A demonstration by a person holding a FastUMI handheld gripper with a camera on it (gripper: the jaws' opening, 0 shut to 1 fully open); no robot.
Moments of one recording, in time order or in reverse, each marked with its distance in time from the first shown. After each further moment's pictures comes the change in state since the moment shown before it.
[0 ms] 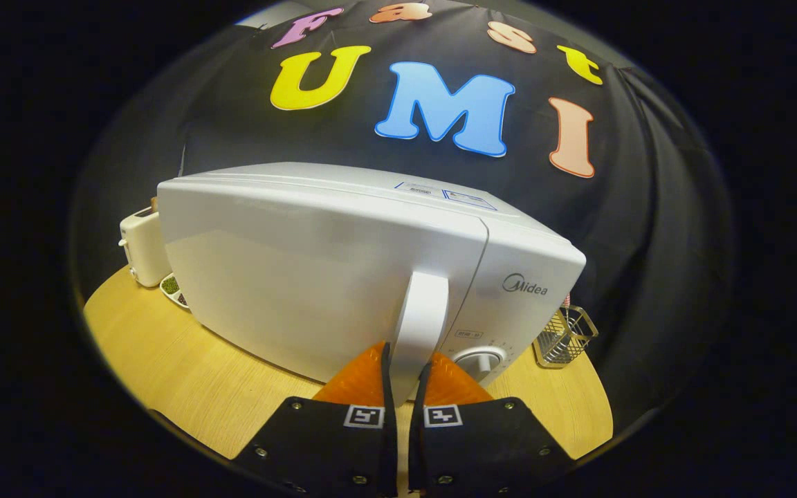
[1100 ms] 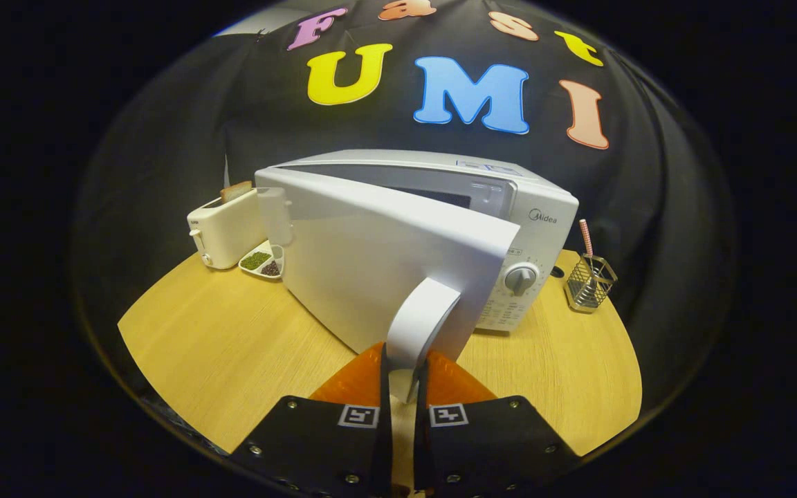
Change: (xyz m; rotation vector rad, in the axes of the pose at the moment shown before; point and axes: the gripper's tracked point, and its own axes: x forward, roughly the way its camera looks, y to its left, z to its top) arm -0.117 0.071 -0.044 0.070 0.119 0.191
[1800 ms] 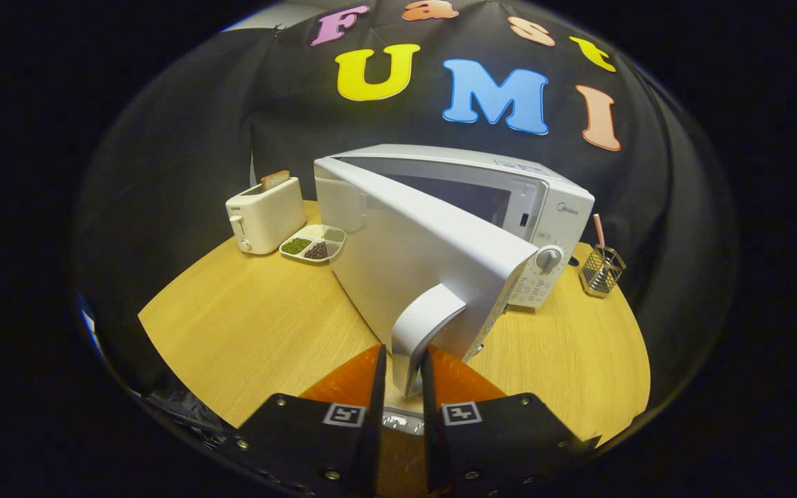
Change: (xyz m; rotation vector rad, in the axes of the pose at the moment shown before) arm -0.046 0.066 -0.023 -0.001 0.035 0.061
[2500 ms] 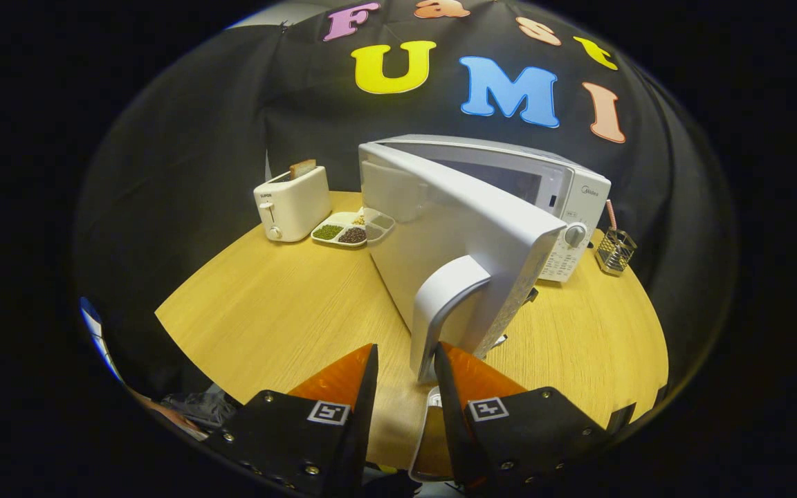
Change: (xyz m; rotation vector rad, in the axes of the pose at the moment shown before) arm -0.020 0.073 -0.028 0.000 0.014 0.001
